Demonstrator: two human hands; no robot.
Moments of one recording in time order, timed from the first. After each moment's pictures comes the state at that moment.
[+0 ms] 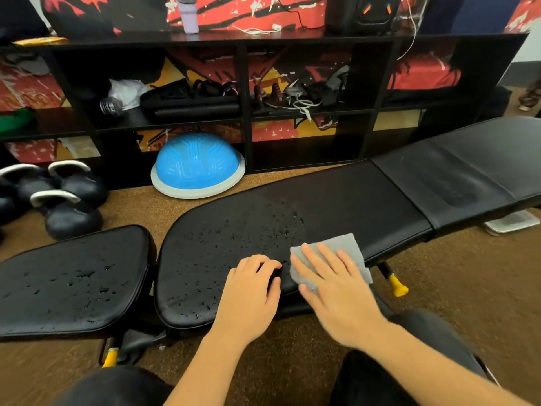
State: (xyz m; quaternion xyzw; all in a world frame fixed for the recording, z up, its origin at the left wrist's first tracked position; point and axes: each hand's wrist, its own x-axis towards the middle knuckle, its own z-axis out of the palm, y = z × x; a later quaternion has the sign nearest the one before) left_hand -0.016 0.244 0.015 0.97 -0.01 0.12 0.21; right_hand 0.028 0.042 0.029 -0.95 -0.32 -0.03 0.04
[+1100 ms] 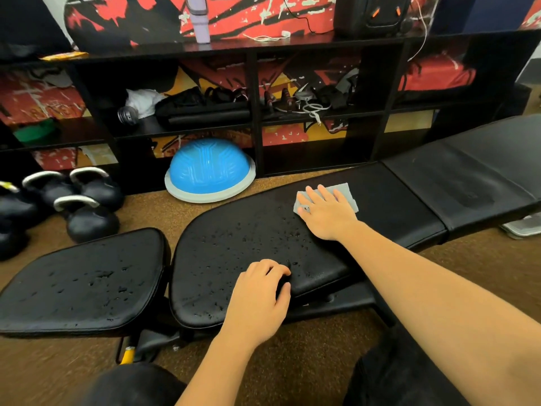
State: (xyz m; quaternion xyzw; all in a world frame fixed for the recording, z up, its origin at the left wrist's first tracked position) left_hand -0.022 0.248 0.020 0.97 -0.02 0.12 0.22; right_hand 0.190 0.103 0.061 -0.96 -0.26 0.07 -0.04
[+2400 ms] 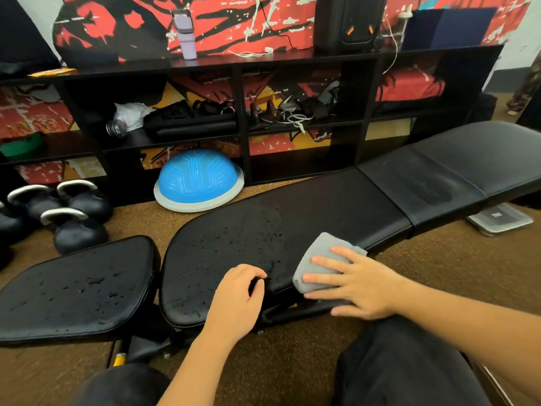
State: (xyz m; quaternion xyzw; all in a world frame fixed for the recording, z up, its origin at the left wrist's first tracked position) left_hand -0.033 0.255 0.021 0.94 0.03 0.12 0.32; right_hand 0.094 -0.038 0.015 -0.76 -0.62 -0.12 -0.18
